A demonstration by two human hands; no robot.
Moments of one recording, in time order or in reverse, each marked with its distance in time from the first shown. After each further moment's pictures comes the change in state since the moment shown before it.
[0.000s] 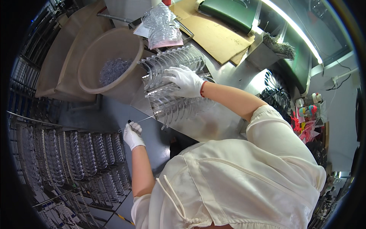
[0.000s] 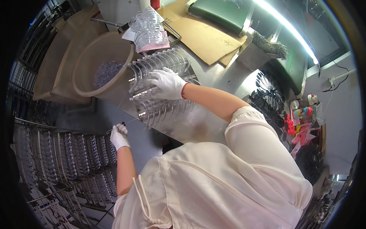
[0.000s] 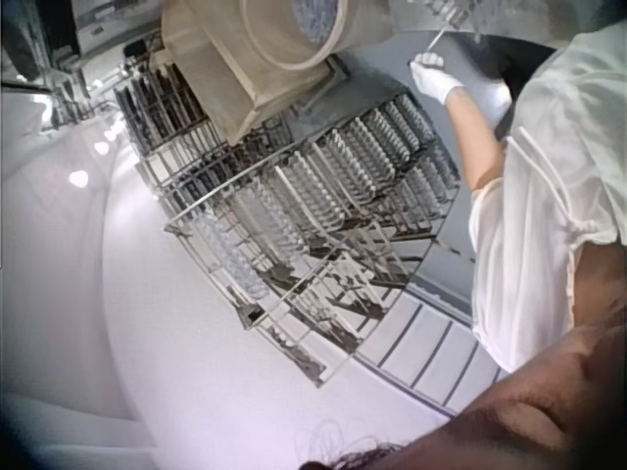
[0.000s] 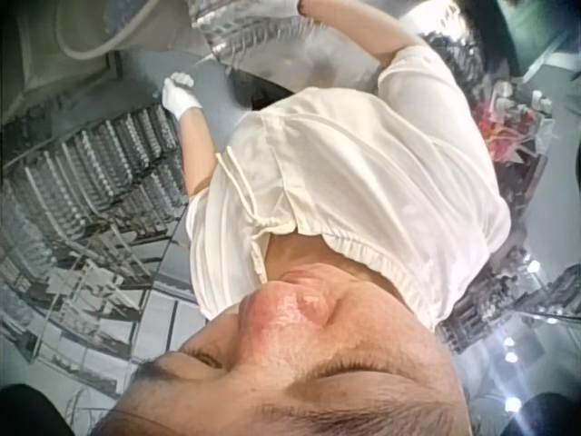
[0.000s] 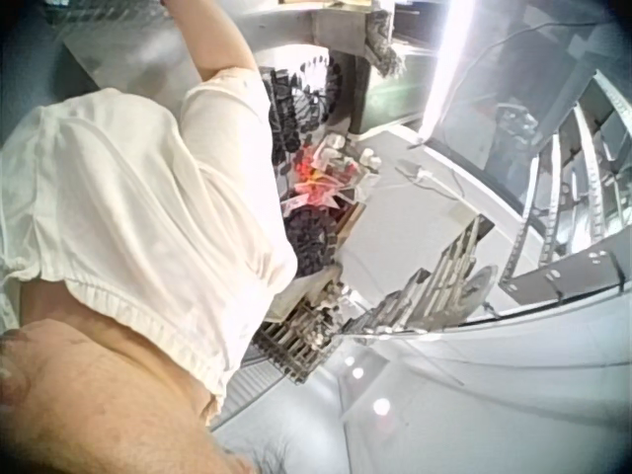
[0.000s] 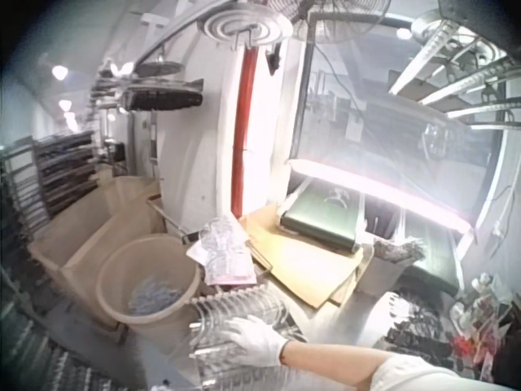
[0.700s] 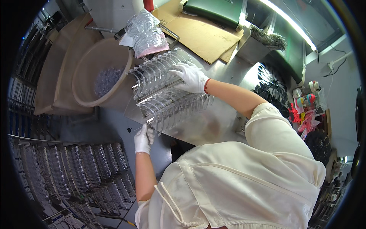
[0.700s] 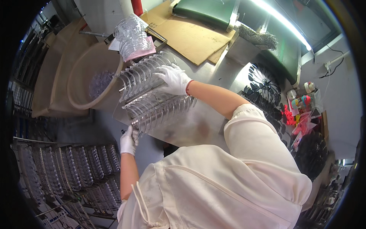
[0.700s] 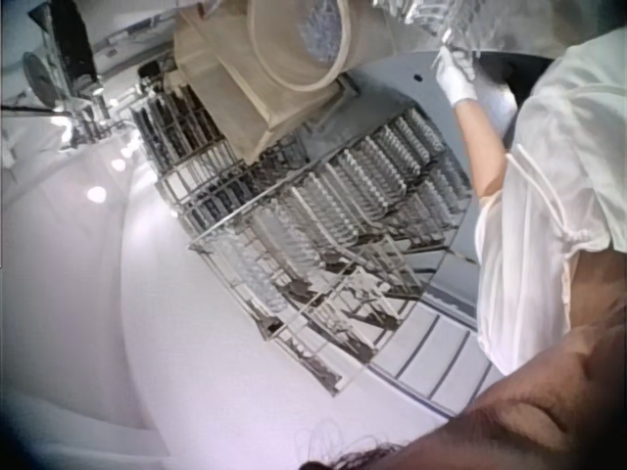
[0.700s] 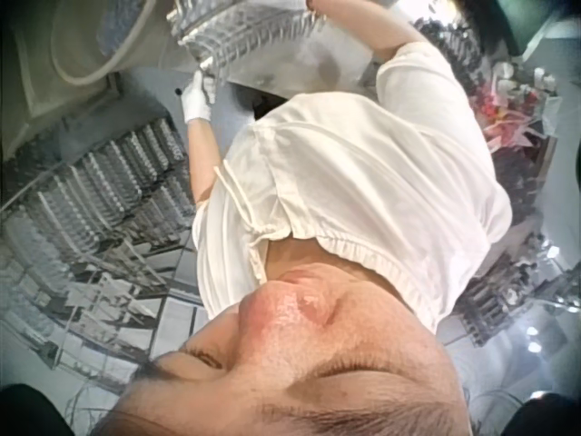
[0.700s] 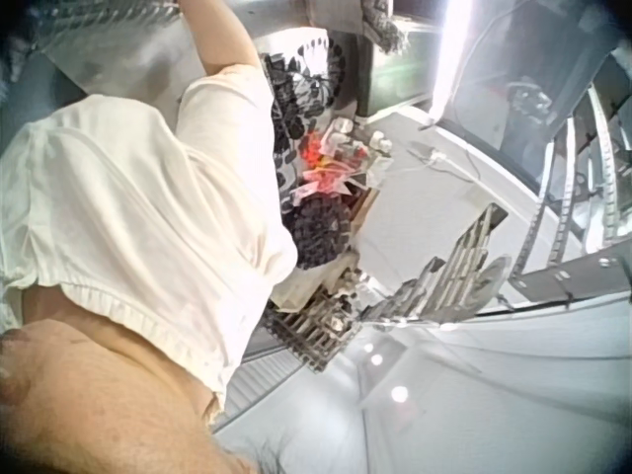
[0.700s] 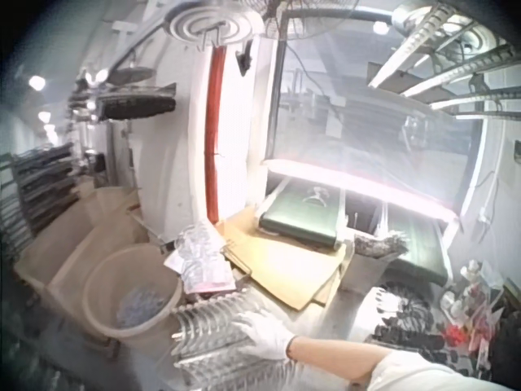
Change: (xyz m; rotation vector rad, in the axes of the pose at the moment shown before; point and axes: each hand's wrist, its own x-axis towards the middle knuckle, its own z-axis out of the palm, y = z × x) left_hand -0.025 -0.020 0.033 0.585 -0.253 -0.246; right_hand -0.048 0.045 -0.020 -0.143 0.019 0.214
